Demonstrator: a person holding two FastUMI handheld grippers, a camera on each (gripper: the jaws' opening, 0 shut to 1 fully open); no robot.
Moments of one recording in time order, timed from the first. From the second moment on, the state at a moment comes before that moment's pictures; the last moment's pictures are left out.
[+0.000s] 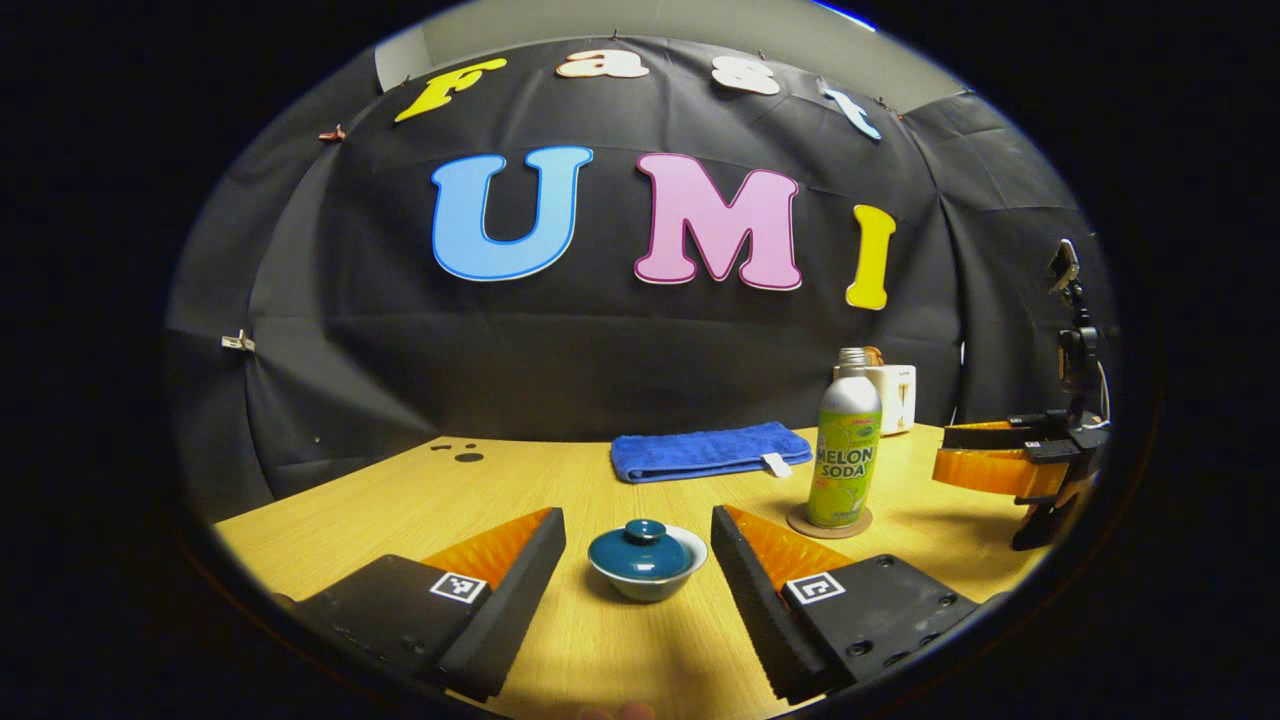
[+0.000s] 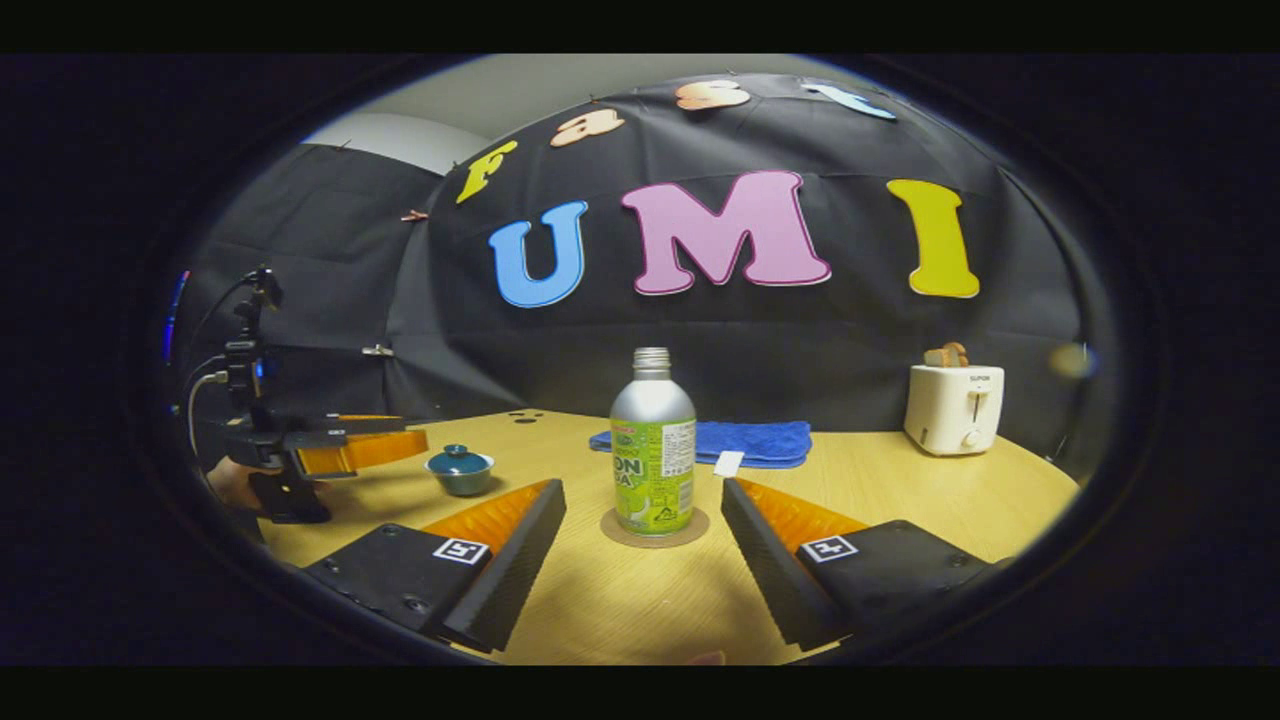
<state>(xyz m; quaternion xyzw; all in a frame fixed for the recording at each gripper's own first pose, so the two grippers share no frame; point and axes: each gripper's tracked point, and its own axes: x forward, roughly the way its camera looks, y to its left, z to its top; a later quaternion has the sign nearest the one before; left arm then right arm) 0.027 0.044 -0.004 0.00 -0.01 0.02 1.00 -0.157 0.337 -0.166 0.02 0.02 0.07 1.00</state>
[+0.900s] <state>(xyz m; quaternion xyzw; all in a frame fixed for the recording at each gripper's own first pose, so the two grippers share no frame) 0.028 0.039 -0.005 0.00 -0.01 0.00 1.00 -0.164 0.342 -0.166 0.02 0.02 0.08 1.00</state>
